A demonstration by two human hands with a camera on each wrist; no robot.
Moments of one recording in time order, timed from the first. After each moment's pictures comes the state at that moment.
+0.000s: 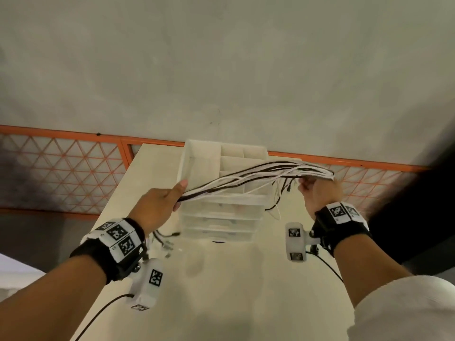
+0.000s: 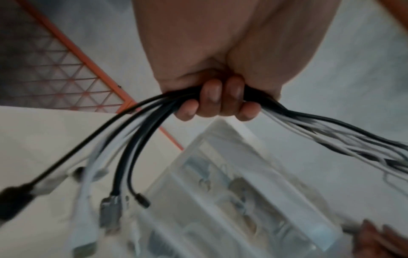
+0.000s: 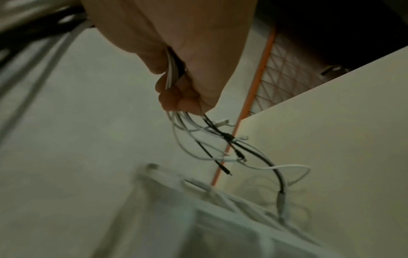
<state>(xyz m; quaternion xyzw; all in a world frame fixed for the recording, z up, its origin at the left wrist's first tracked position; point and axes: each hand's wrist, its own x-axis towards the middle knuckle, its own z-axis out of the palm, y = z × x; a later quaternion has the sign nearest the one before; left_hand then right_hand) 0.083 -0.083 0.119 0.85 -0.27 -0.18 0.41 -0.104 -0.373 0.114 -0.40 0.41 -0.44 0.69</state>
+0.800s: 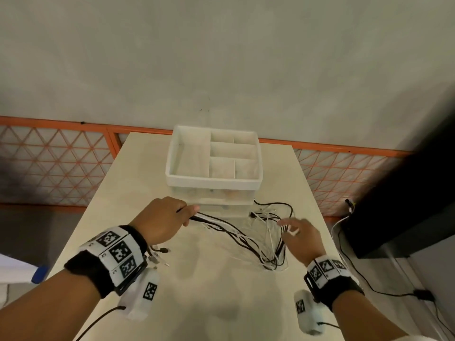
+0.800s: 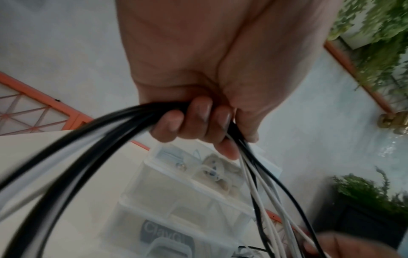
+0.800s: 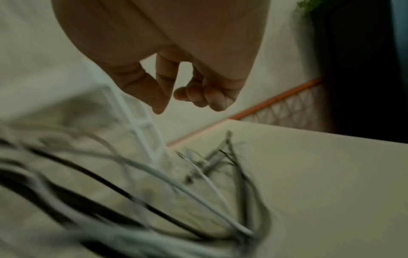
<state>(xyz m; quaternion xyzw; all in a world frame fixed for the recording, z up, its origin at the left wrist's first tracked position) 0.043 -0.079 0.108 0.86 -0.40 -0.21 0.23 -0.196 -0.306 0.025 -0.82 0.46 -0.12 0.32</state>
